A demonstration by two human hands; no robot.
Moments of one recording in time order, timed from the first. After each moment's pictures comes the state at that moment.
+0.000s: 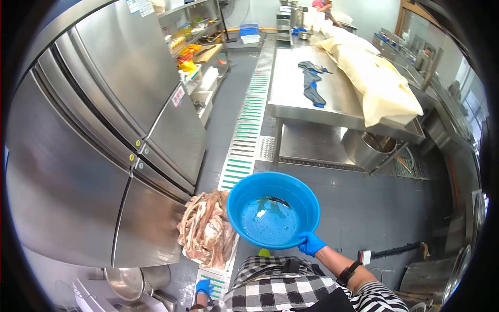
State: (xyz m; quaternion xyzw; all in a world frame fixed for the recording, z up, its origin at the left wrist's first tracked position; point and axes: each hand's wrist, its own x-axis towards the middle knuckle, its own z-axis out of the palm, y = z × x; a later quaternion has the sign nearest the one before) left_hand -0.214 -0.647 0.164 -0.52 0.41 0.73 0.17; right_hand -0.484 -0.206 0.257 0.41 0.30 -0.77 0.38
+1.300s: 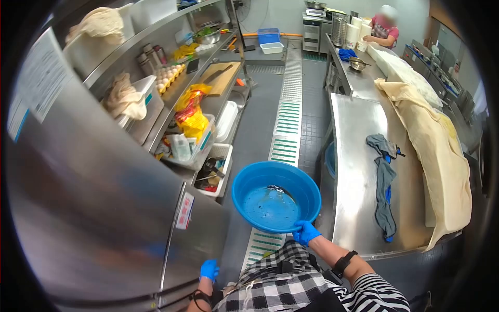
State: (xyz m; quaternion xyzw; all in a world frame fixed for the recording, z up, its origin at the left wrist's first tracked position) left_hand -0.969 -0.830 0.226 -0.49 0.62 0.59 0.14; right_hand -1.189 -0.467 0.275 0.45 0.22 -0.78 0.38
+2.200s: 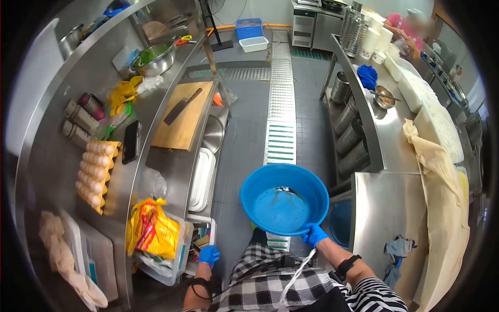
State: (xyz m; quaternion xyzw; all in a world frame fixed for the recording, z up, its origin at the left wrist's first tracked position) left_hand -1.580 -0.902 0.160 -0.43 0.44 0.75 0.25; right_hand -1.697 -0.457 0.233 0.51 0.31 -0.72 0.36
